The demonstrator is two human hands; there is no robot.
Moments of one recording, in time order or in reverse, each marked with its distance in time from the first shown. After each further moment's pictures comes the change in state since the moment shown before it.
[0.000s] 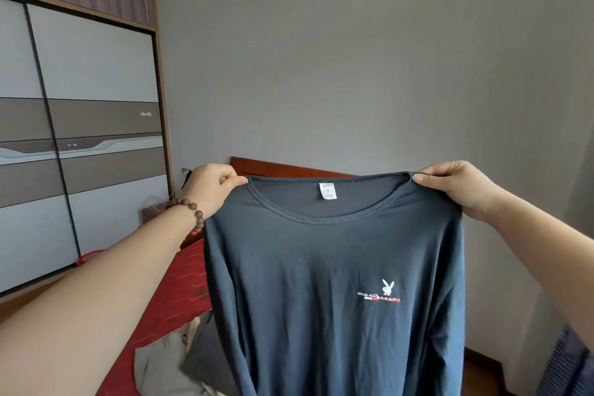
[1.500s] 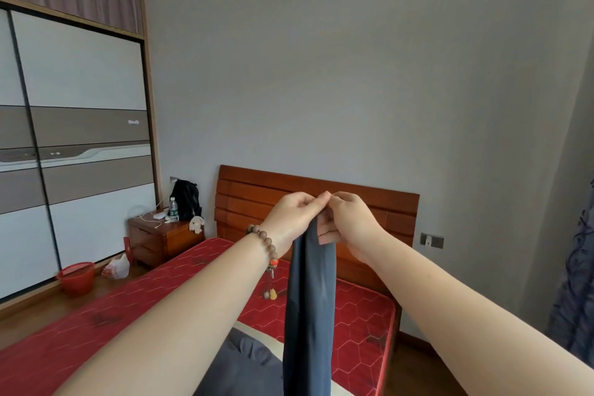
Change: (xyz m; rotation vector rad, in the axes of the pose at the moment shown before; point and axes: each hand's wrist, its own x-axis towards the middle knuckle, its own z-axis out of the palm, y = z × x) left_hand -0.041 0.126 0.079 -0.777 -0.366 -0.275; right_hand -0.036 -0.042 0.160 0.249 -0.005 0.142
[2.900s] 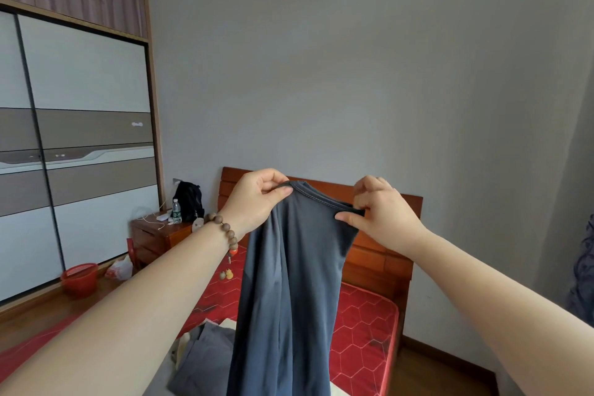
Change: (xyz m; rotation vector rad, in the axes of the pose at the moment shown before) left_hand 0.001 0.019 -0.062 0.220 0.103 0.309; right_hand 0.009 0.000 -0.063 -1.032 0.079 -0.720
